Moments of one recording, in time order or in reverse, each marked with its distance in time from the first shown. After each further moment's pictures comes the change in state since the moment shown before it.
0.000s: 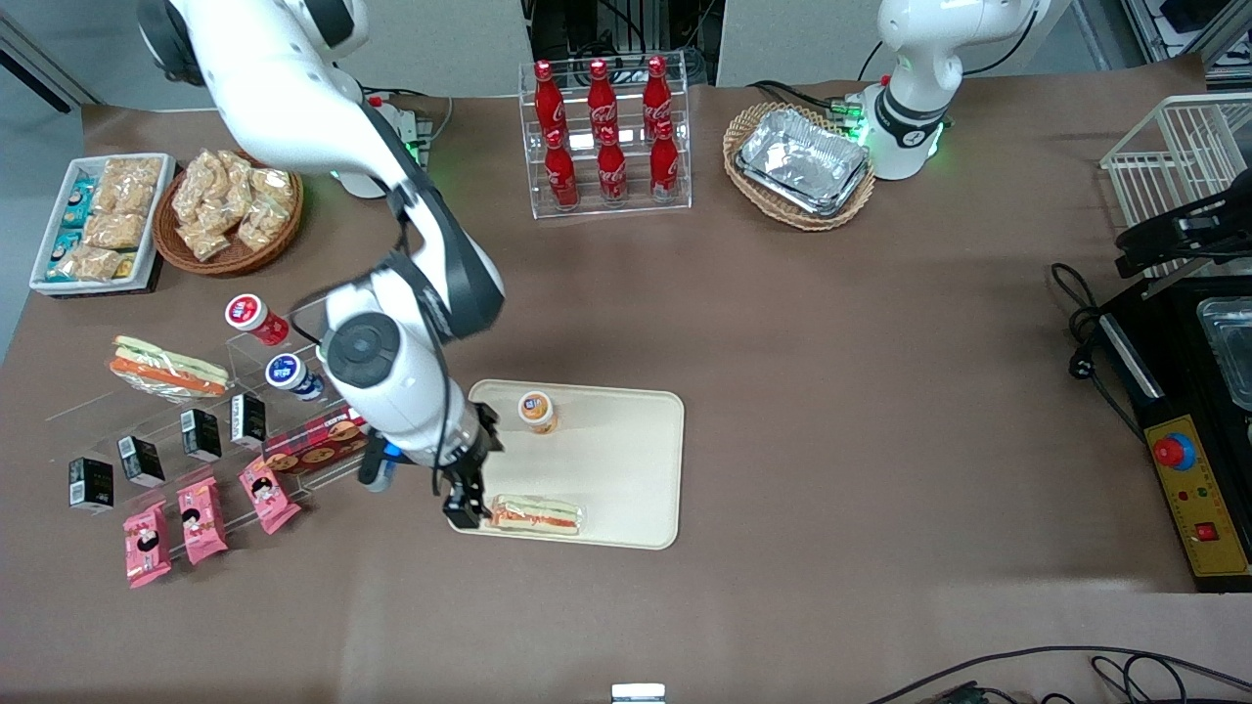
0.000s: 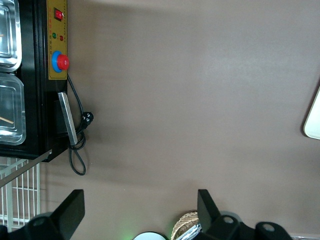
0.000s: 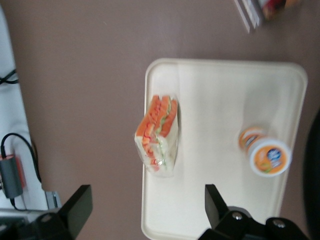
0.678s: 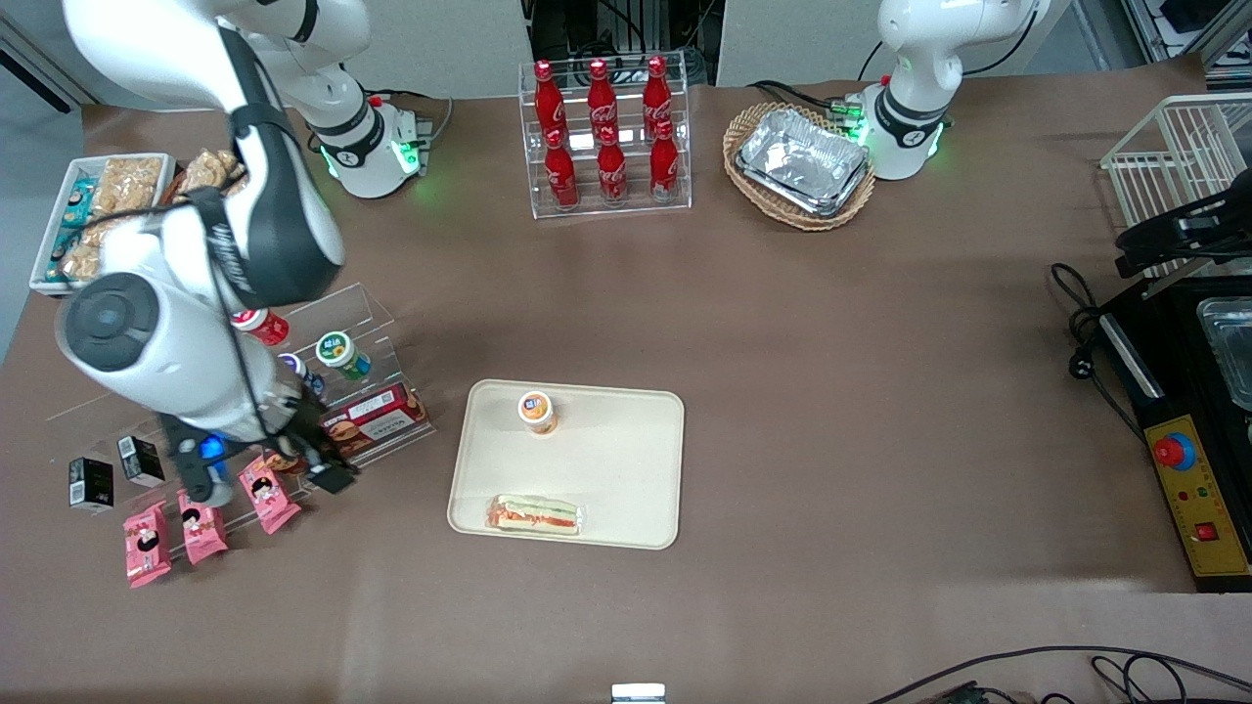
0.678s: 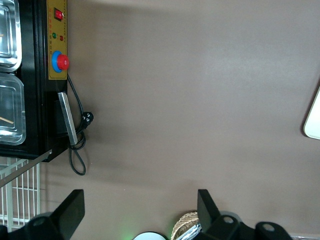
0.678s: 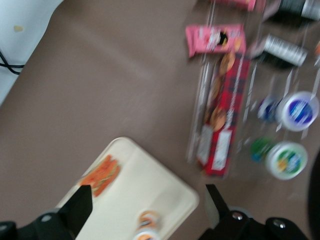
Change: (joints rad) arm -0.171 -0.201 -0.028 -0.014 -0.058 -0.360 -0.841
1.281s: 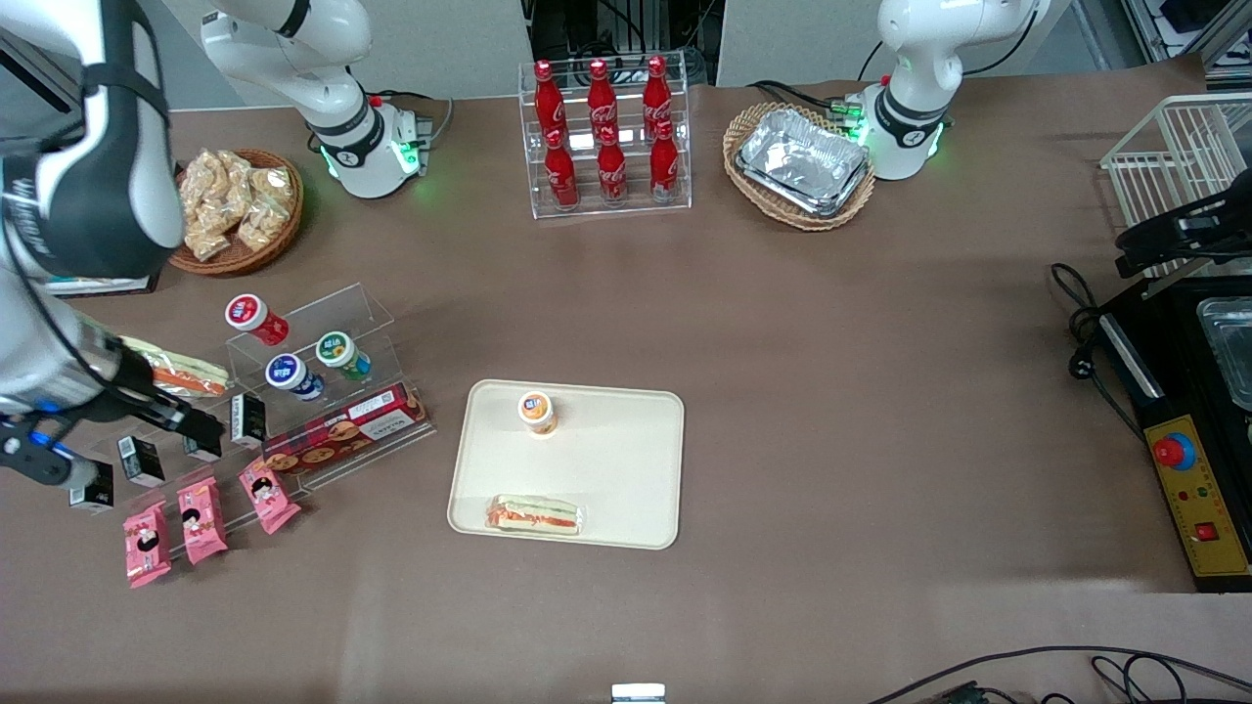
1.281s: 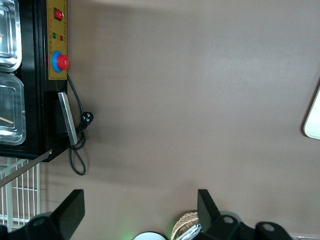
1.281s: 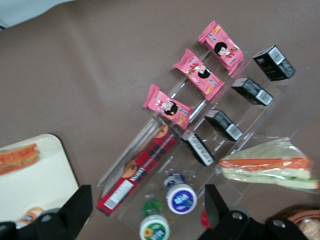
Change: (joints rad) arm -0.198 -0.155 -0.001 -0.108 -0.066 -0.049 -0.717
